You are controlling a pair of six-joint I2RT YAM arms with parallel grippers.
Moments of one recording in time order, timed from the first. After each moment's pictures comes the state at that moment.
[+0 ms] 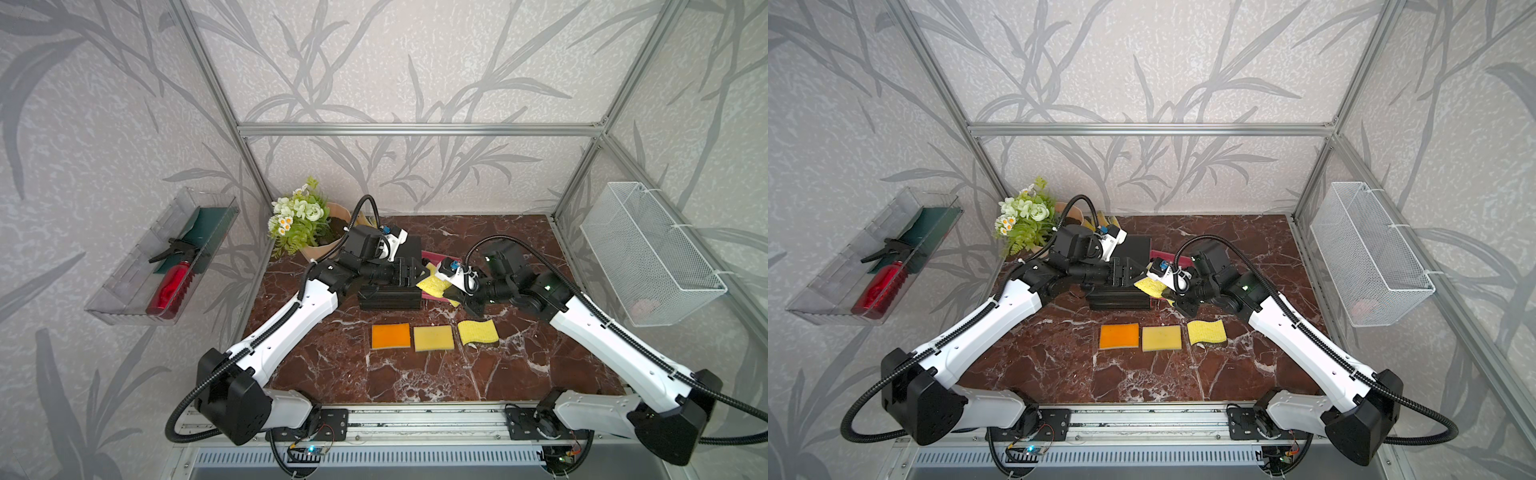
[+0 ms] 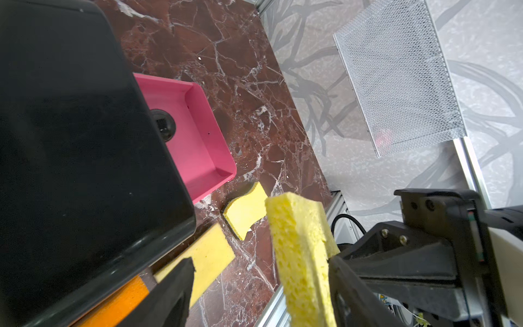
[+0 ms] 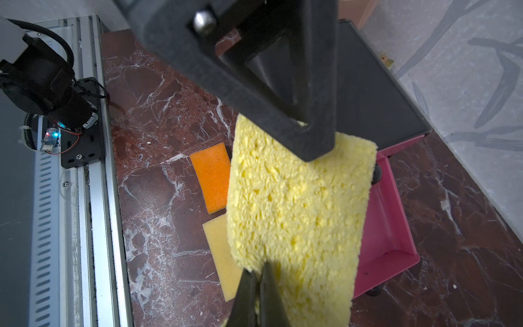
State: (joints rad) left arm -0.52 1.36 1.22 -0.47 0.59 -0.54; right arm 0.68 1.24 1.23 -0.77 -0.34 -0.44
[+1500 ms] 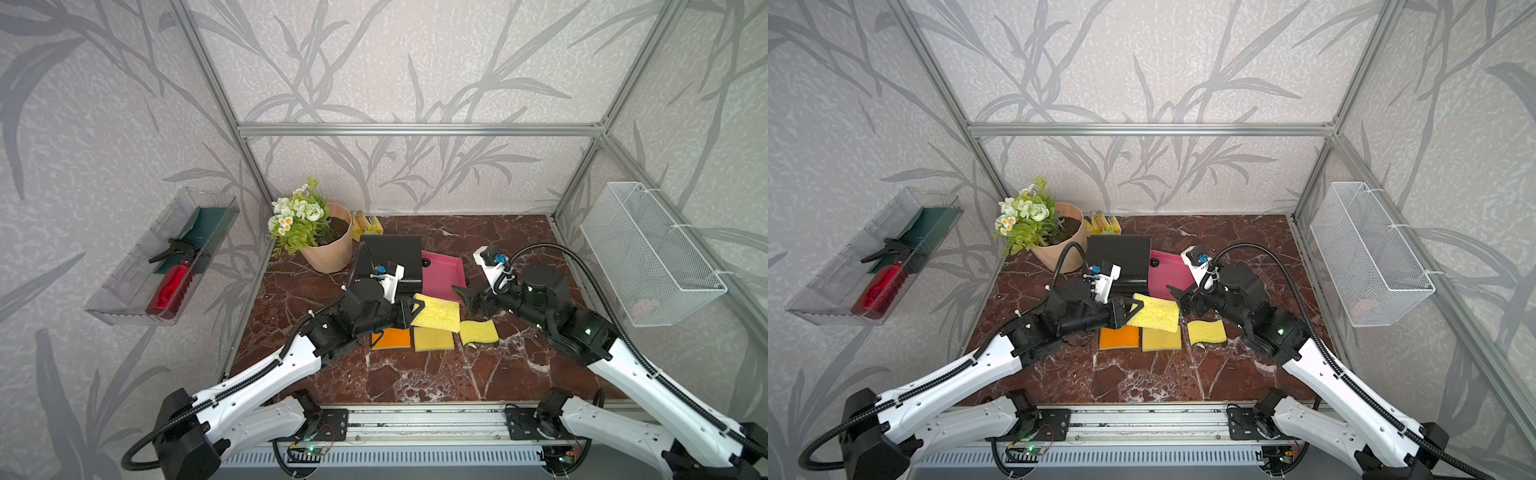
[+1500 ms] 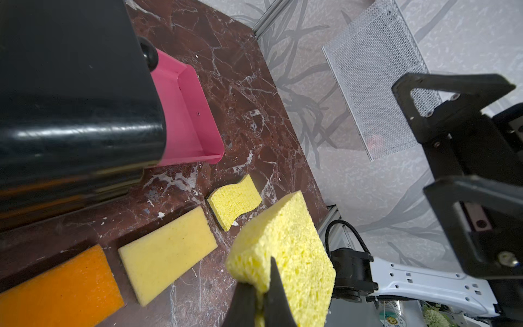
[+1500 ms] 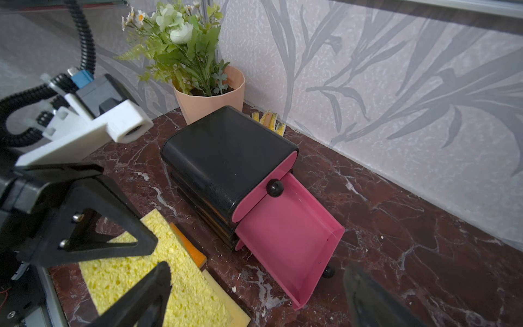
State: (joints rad) left arm -0.87 1.03 0.76 -0.15 0.14 -0.82; right arm 0.73 0.89 0.98 -0.45 0.04 0.03
